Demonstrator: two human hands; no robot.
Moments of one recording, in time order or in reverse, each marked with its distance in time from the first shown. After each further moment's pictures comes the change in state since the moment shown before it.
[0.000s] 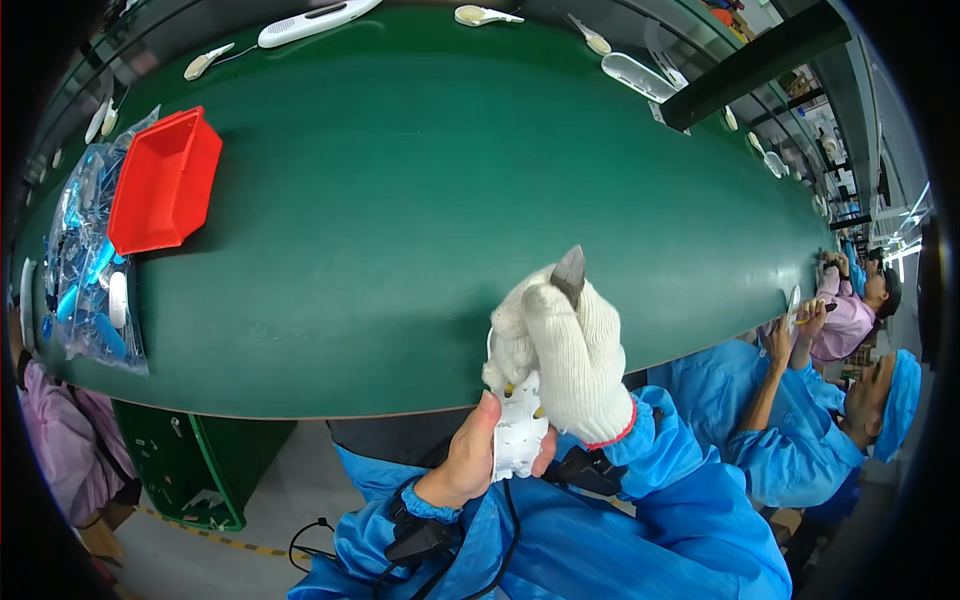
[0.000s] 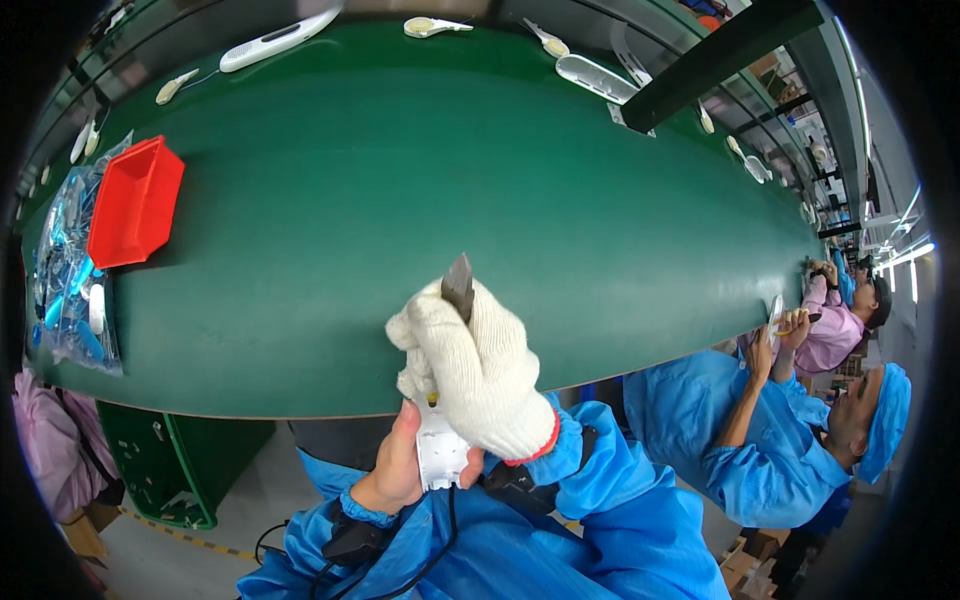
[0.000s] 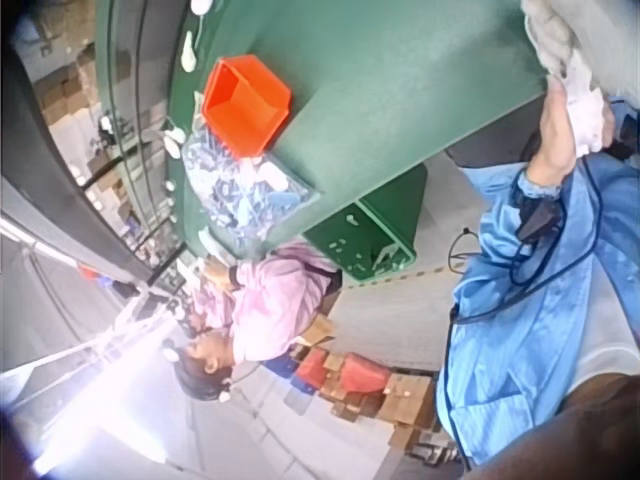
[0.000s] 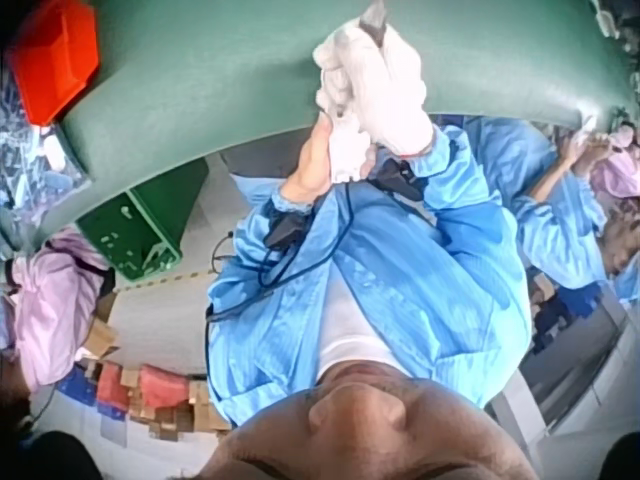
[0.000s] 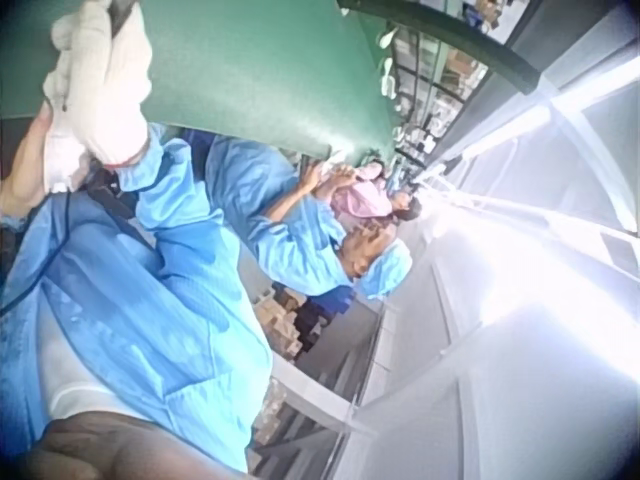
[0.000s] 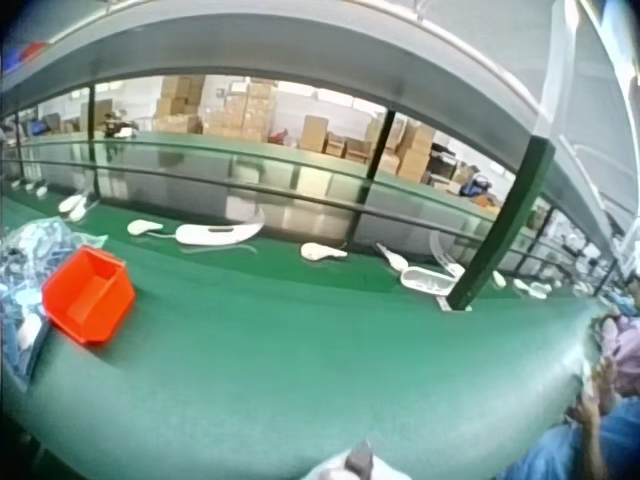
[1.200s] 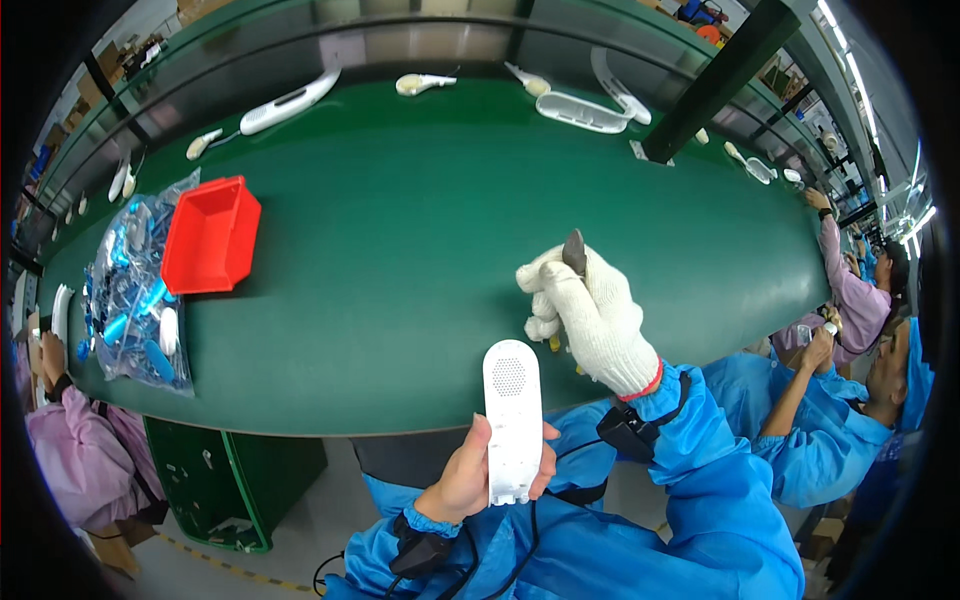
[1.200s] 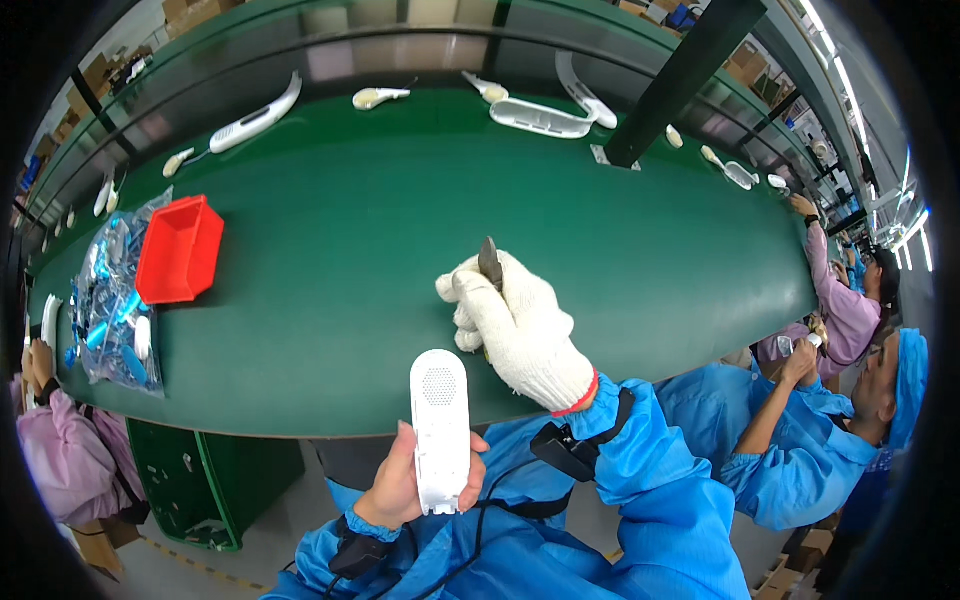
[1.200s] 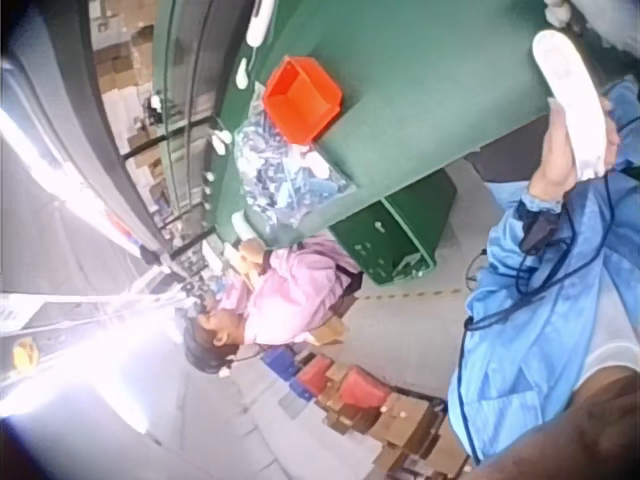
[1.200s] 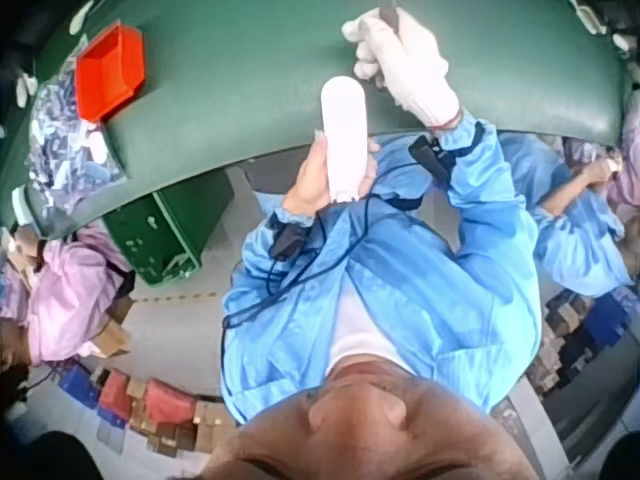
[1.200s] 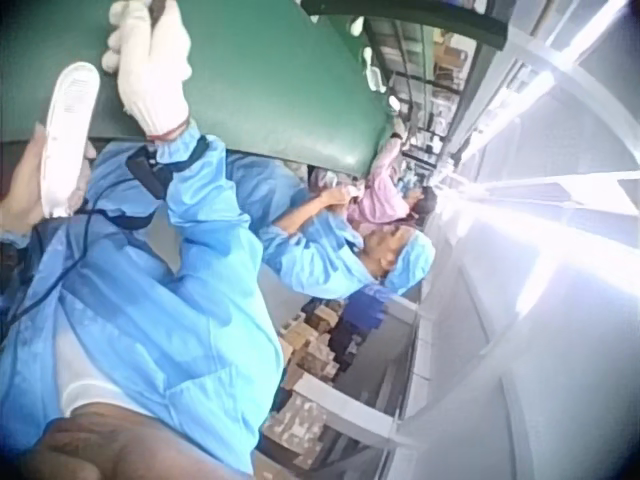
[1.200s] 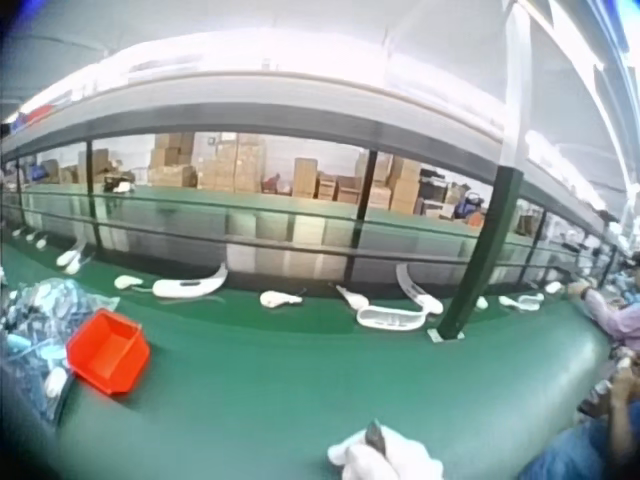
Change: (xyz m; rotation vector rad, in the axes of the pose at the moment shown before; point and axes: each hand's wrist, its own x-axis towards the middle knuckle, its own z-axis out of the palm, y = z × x) left_hand -0.011 0.022 -0.006 -0.056 -0.151 -0.058; right_hand 0.031 -0.033 -0.029 -0.240 -0.016 -0.146
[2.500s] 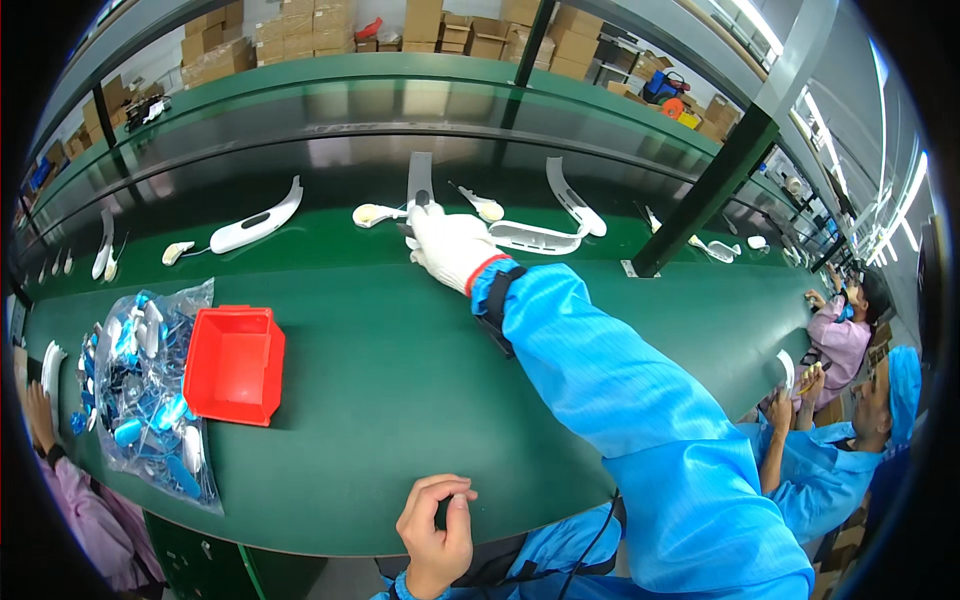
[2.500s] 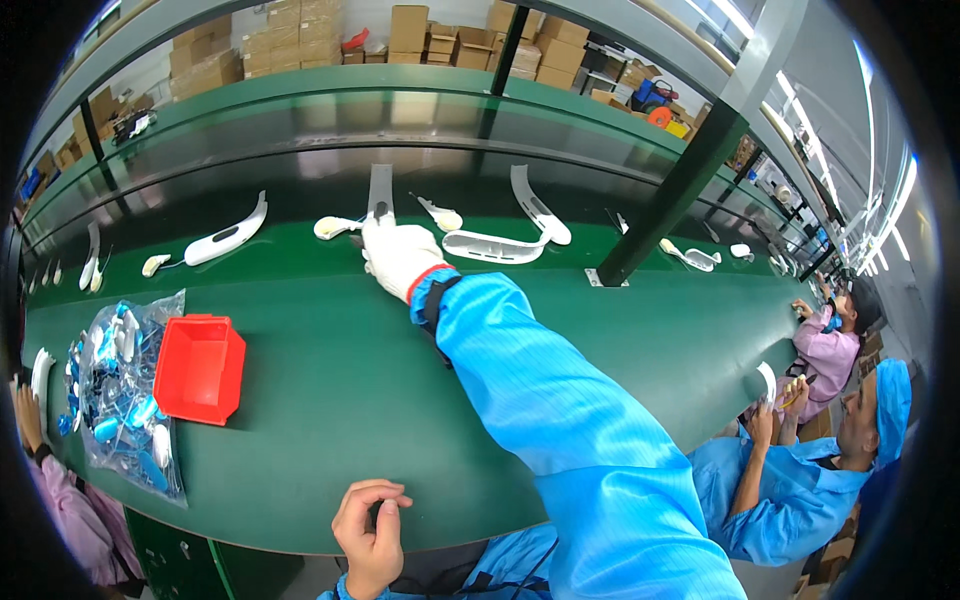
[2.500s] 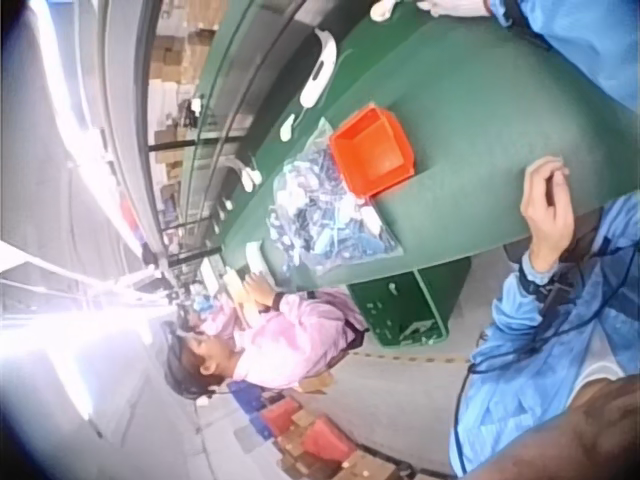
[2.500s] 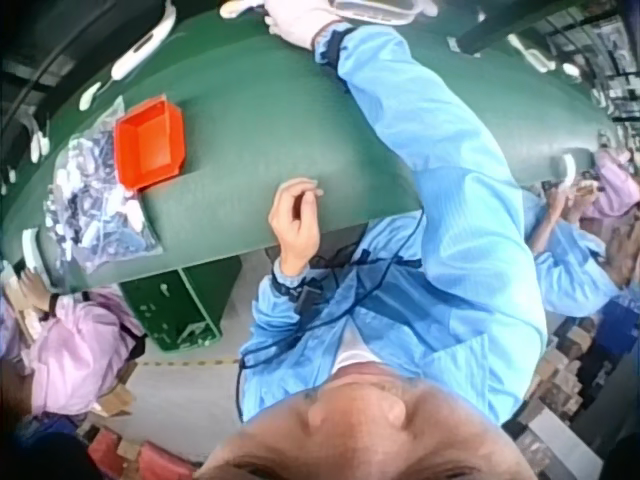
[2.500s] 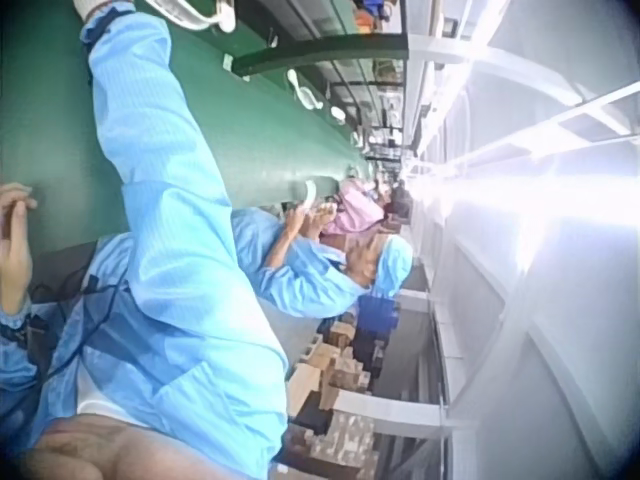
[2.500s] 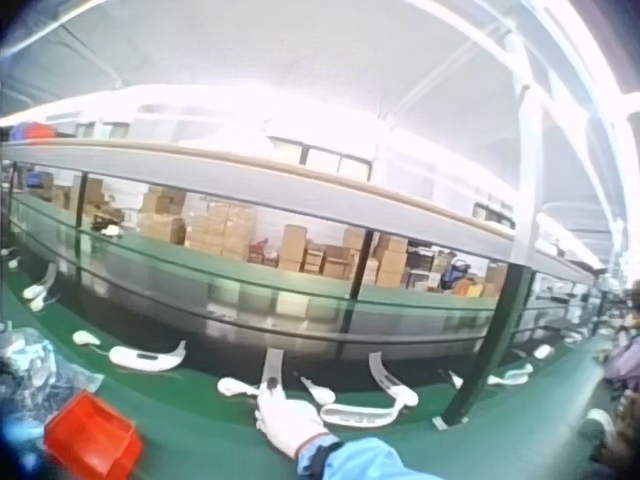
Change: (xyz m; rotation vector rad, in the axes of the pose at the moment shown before) left_hand 0.009 0.084 0.013 1.183 0.683 0.847; right_hand 0.285 -0.030 0.078 -1.262 0.022 -0.785
